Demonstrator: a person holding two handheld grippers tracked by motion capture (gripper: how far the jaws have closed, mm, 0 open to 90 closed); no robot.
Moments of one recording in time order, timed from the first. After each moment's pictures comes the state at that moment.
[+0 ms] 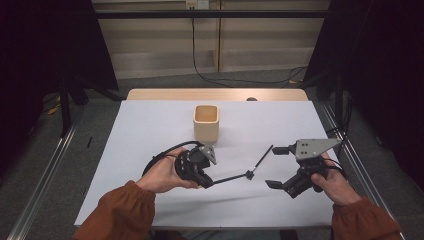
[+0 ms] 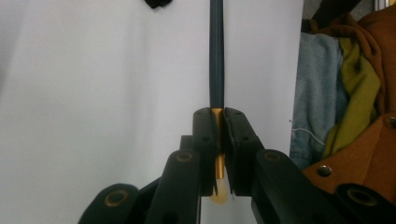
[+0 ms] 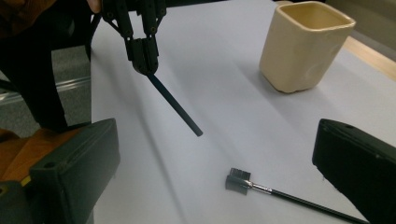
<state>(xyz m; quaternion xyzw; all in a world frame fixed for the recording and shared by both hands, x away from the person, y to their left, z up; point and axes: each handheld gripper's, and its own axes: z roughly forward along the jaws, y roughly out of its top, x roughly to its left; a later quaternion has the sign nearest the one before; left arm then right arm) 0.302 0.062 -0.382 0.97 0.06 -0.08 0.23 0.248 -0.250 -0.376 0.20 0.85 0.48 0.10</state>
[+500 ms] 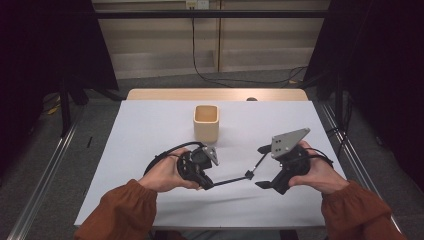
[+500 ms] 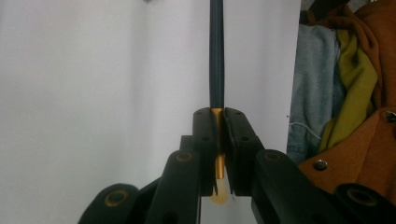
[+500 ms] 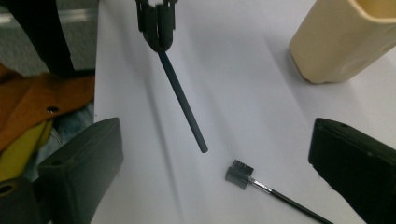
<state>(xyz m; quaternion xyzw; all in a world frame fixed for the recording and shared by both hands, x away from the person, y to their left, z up) 0.303 0.056 -0.386 0.97 0.06 -0.09 0.22 0.268 -0.209 -0.359 0.12 0.92 0.37 0.08</state>
